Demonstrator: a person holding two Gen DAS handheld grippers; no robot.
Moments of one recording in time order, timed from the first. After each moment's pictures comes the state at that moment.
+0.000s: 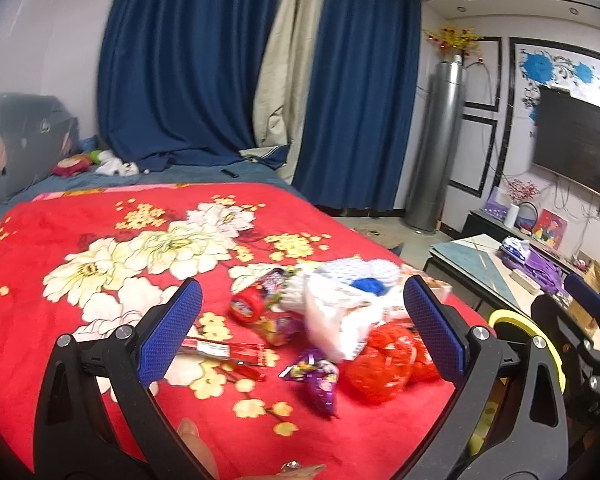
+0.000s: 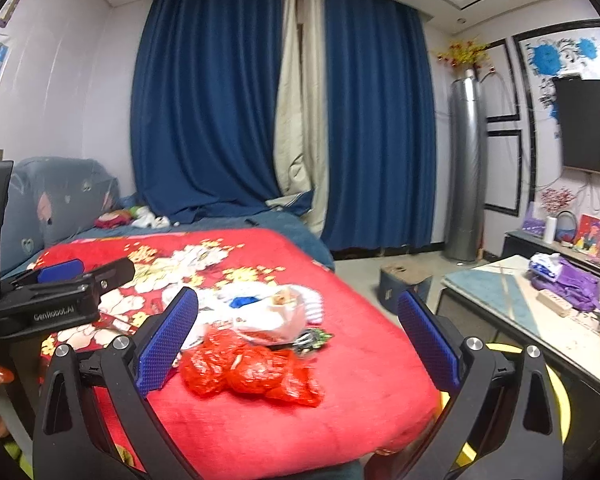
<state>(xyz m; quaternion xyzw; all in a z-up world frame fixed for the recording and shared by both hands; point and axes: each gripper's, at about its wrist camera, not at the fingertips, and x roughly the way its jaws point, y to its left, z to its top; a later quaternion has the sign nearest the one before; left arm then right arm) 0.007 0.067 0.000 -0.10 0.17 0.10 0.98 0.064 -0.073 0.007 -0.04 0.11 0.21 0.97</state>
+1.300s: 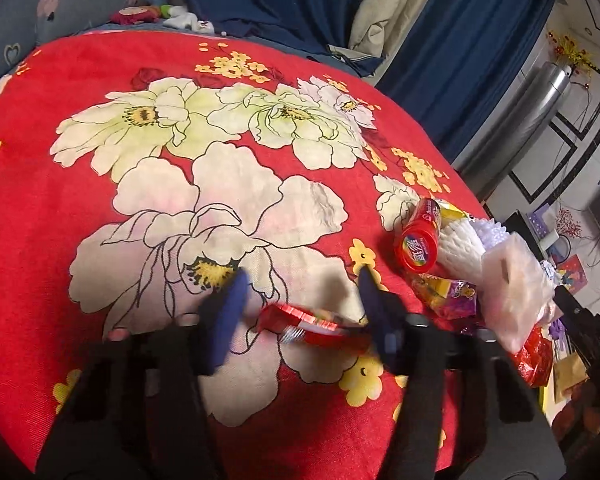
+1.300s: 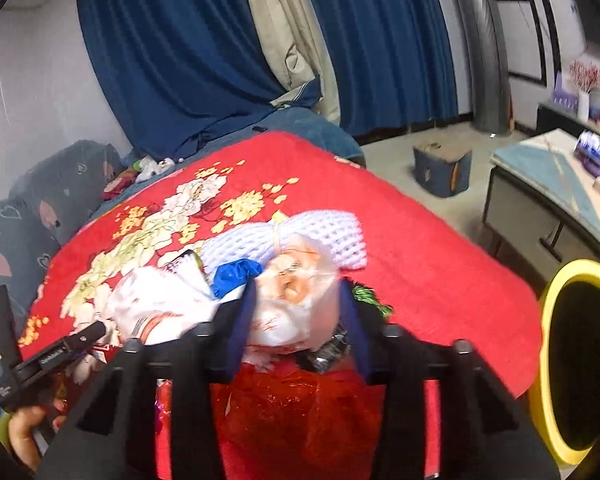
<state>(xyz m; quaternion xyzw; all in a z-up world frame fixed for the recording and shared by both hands) 0.040 0.195 -0.087 -0.28 0.33 0.16 0.89 0.204 -0.040 -0.031 0.05 0.34 0.24 0.91</state>
